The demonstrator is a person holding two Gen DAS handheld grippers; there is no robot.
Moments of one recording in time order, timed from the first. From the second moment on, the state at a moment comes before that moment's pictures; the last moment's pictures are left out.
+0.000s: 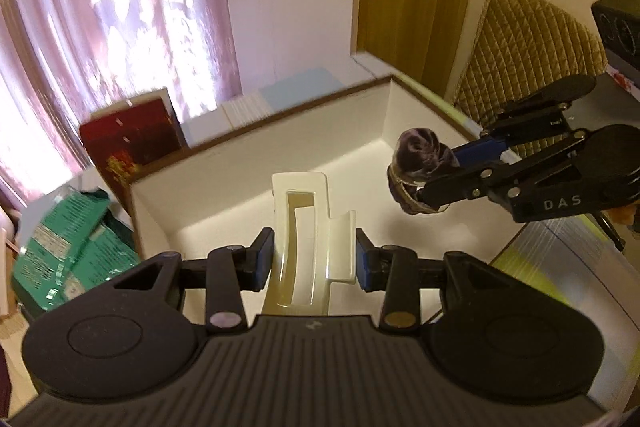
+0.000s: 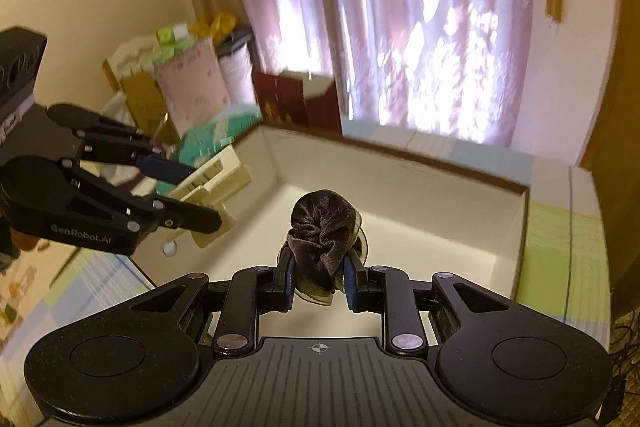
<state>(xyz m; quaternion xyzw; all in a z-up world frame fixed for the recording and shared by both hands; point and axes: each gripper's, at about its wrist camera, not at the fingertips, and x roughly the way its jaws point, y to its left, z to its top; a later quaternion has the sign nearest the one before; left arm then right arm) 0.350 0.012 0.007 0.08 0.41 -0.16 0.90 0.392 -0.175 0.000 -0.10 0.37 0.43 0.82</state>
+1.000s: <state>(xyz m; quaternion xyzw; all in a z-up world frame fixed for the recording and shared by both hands) 0.422 -0.003 -0.093 0.05 0.57 -0.14 0.81 0.439 -0.140 -0.081 -0.21 0.50 0.43 0.72</state>
